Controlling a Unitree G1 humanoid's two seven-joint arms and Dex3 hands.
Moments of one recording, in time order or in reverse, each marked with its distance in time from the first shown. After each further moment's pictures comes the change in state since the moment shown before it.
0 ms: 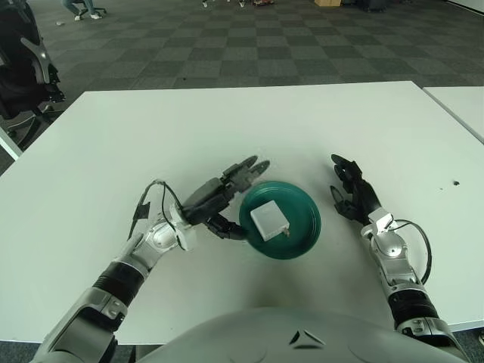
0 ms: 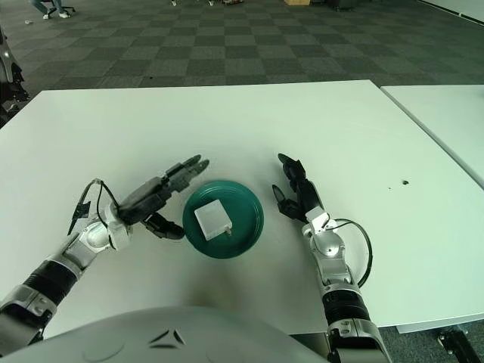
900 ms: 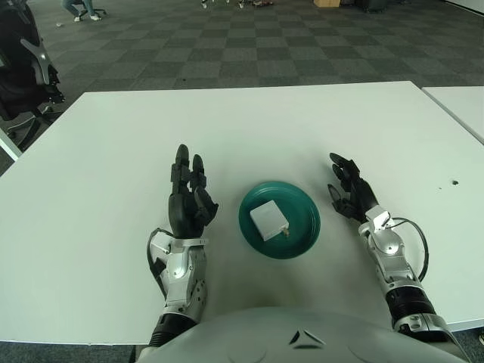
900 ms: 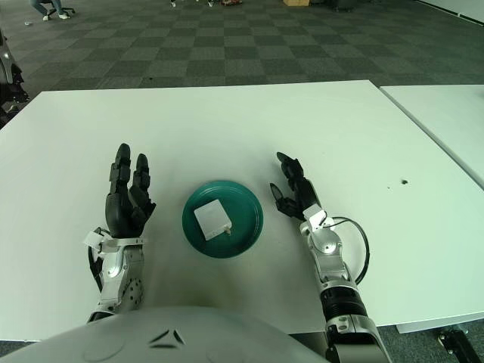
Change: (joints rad) left arm 0.294 -0.453 0.224 -0.103 -0.549 0.106 0.016; right arm -0.029 0.005 0.011 0.033 -0.001 -0.014 -0.010
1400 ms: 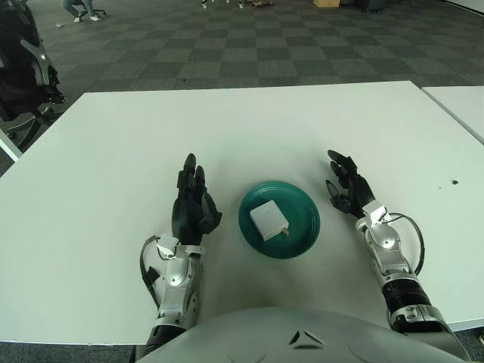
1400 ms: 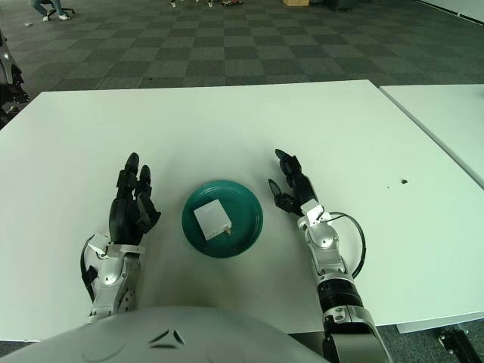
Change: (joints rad) left arm 0.050 0.013 0.036 -0.022 0.235 0.108 0.083; right arm -0.060 0.010 0.003 0.074 -0.001 -0.012 0.000
